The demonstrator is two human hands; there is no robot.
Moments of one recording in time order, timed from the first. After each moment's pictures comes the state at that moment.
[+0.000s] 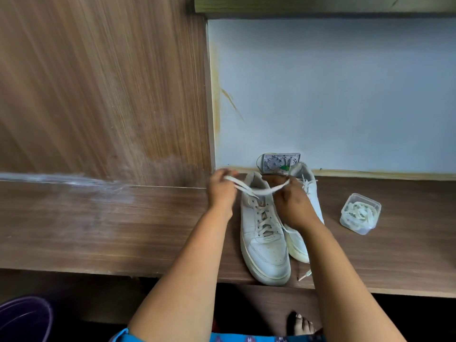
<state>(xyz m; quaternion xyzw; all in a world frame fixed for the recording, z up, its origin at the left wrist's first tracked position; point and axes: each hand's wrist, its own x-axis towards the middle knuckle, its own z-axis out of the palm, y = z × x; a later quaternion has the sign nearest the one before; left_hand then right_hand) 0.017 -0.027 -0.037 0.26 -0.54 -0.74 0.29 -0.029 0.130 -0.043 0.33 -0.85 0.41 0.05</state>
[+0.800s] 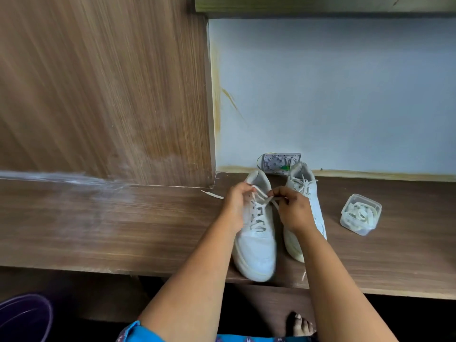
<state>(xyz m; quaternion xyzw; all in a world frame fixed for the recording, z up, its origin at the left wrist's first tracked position) 0.022 0.000 -0.054 0.25 -0.52 -0.80 0.15 -0.035 0.127 -0.074 0.23 -0.84 0.50 0.05</state>
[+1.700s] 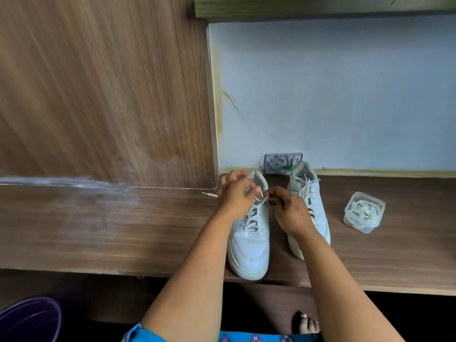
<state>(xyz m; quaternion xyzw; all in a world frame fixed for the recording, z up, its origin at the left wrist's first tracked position) 0.020 -0.024 -0.051 0.15 -0.87 -0.41 0.24 -0.029 0.125 -0.080 0.31 -0.81 0.49 0.05</state>
